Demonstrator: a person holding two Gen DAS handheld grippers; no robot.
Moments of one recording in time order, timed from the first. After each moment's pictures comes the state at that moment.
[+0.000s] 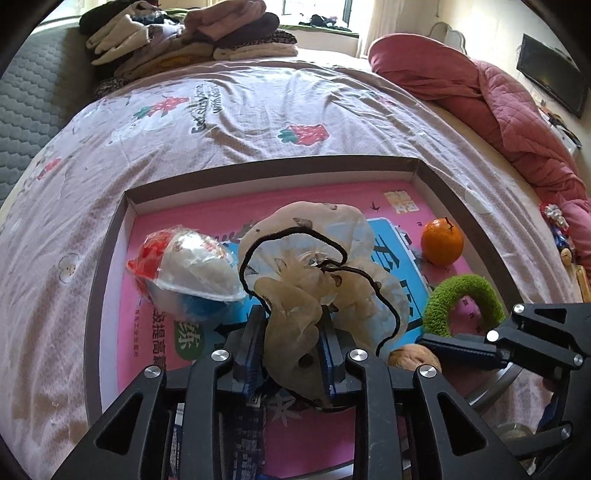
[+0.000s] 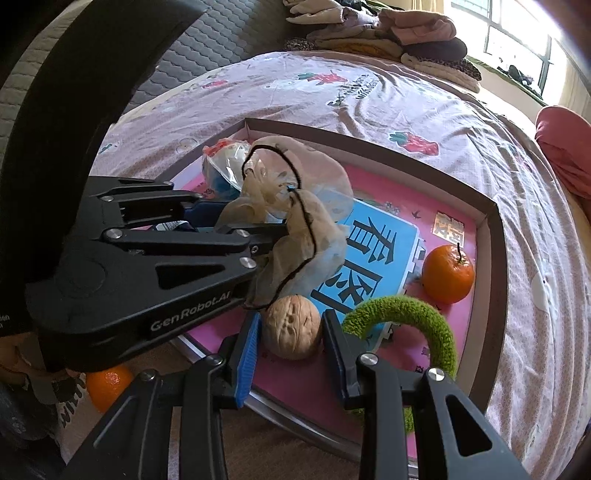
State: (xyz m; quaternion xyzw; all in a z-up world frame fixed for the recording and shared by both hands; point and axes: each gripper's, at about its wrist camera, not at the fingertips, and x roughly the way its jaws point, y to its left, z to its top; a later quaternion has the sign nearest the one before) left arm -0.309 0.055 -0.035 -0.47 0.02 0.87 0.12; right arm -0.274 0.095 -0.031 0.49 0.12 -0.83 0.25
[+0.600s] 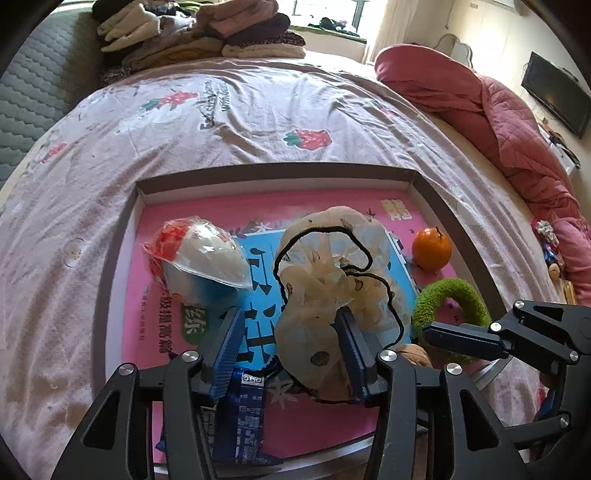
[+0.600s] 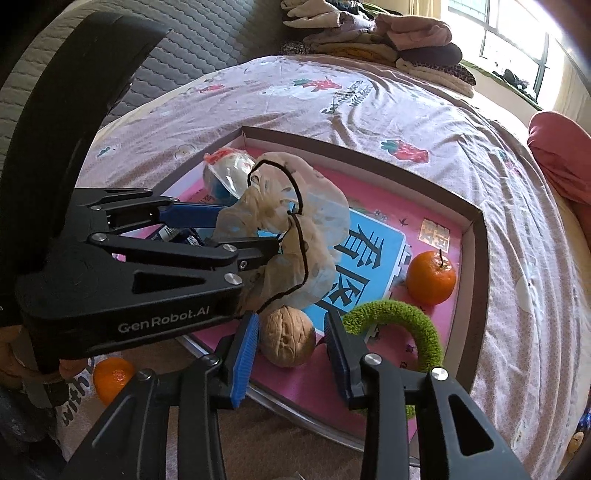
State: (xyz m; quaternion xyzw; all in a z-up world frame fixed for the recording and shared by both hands) left arm -0.303 0.045 -0.024 -0.47 -0.01 0.87 0.12; right arm -0.273 0.098 -0.016 0.48 0.12 -0.84 0.24
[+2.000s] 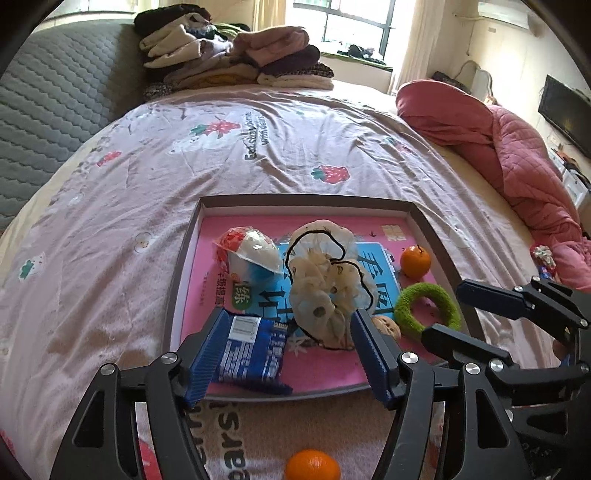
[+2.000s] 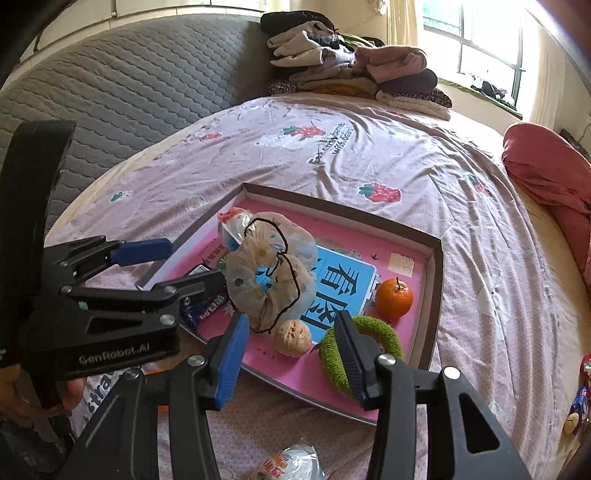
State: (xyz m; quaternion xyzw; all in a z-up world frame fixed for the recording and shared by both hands) left arm -0.239 0.027 0.031 -0.43 -0.03 0.90 0.06; right arm -0.245 0.112 0.043 0.42 0.09 -0.87 0.23
